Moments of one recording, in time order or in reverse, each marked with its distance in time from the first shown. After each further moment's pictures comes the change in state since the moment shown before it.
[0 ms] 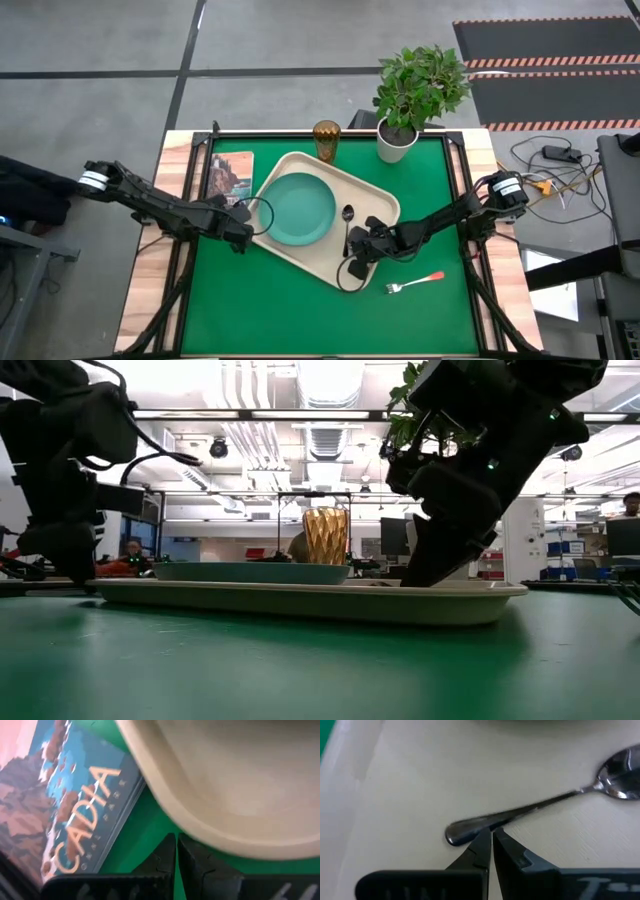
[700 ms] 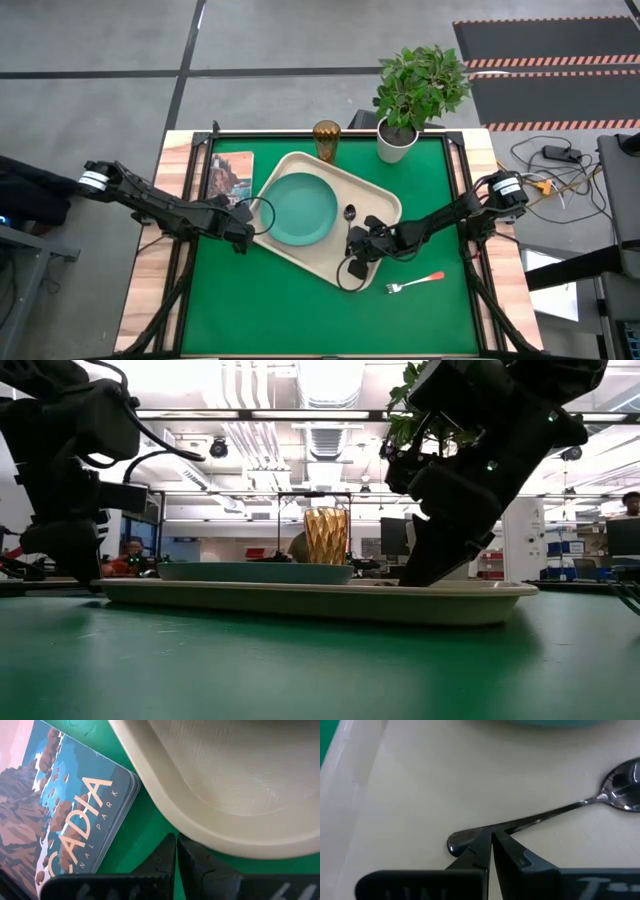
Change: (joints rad) left arm 0.000 0.000 0.002 0.030 0.000 0.024; right arm -0.007 0.002 -0.006 0.017 0.002 -0.025
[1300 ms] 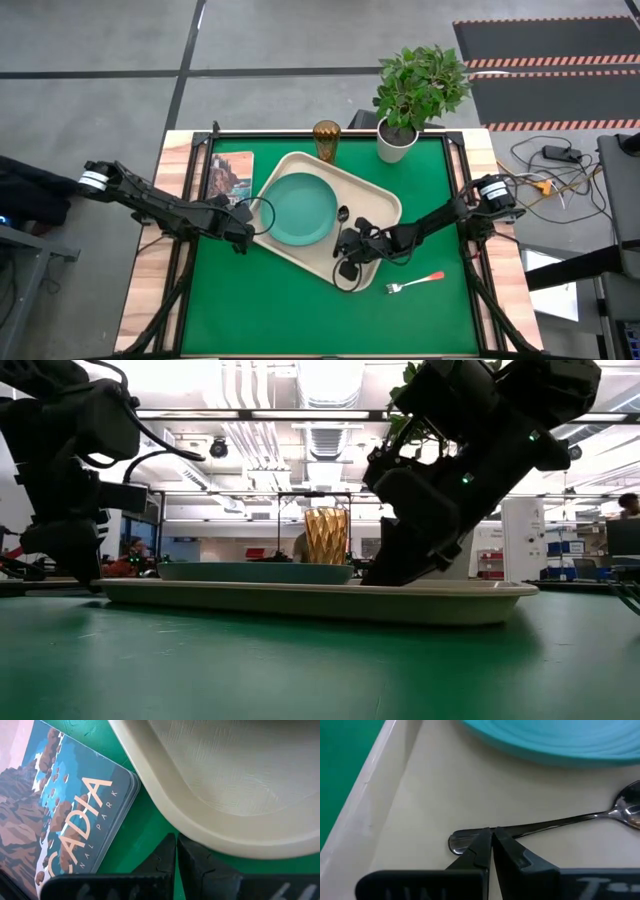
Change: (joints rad) left arm 0.000 0.000 0.000 0.001 0.000 0.001; right arm -0.005 0.097 0.009 0.233 0.028 -0.045
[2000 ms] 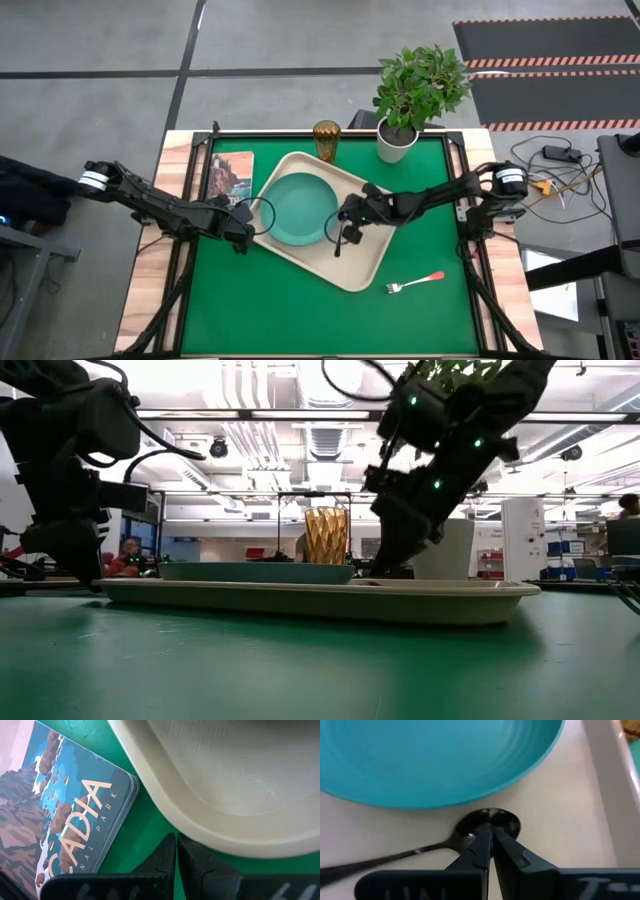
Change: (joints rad) left arm 0.000 0.000 0.001 0.001 -0.002 0.006; right arm -0.272 -0.137 -0.001 -0.222 -0.024 -0.237
